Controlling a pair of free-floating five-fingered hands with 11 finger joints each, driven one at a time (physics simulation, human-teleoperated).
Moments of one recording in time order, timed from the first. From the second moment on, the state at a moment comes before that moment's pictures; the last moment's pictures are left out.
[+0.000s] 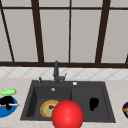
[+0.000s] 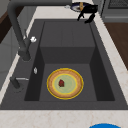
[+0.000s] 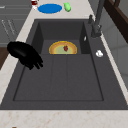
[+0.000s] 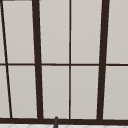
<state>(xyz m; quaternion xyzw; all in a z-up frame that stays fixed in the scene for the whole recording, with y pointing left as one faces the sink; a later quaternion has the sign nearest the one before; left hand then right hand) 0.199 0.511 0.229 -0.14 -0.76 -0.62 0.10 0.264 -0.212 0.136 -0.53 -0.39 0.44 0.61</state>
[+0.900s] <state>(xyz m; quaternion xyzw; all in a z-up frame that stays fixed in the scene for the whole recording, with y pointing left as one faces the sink) 0.234 0.435 0.234 -0.14 -0.76 -0.63 0.11 0.264 -0.212 0.136 -0.53 -0.39 0.44 0.61</state>
